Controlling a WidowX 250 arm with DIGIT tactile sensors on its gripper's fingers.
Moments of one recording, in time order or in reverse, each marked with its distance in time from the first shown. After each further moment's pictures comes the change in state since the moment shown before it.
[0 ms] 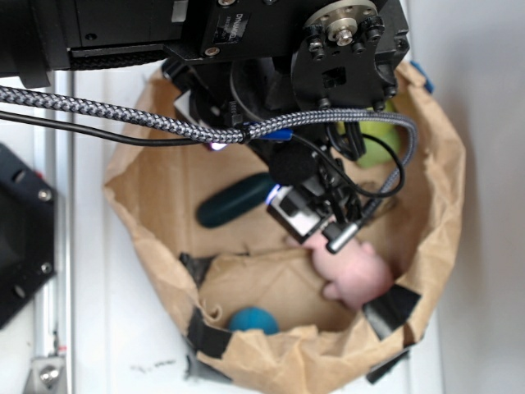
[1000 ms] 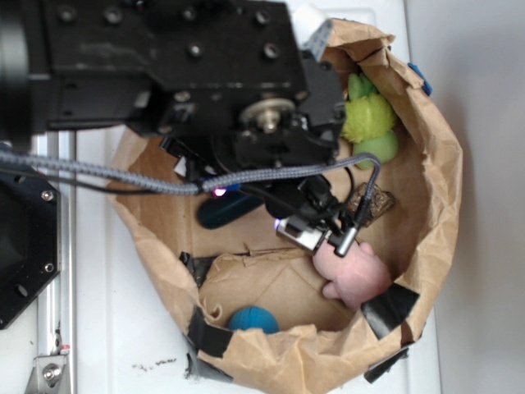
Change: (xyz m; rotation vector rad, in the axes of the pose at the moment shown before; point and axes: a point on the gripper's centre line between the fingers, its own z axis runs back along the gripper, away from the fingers) arm -0.003 -0.014 -0.046 -0.131 -0.066 0.274
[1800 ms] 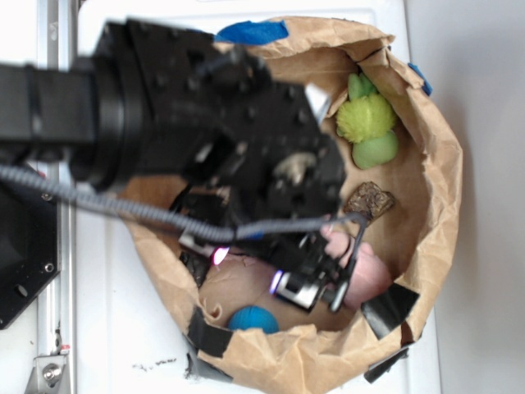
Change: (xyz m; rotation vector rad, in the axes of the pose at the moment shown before) arm -0.042 -0.011 -0.042 0.030 0.225 0.049
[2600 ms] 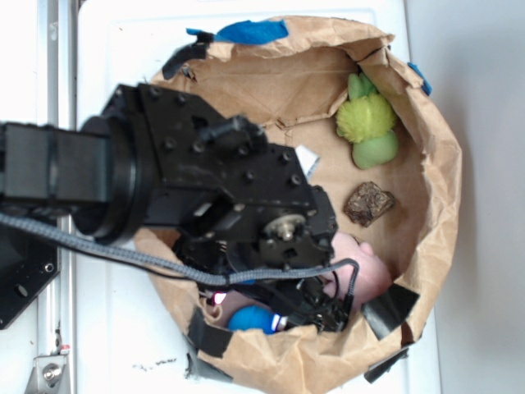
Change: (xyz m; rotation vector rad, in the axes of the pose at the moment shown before) arm -0.011 -0.014 -0.021 -0.059 0.019 0.045
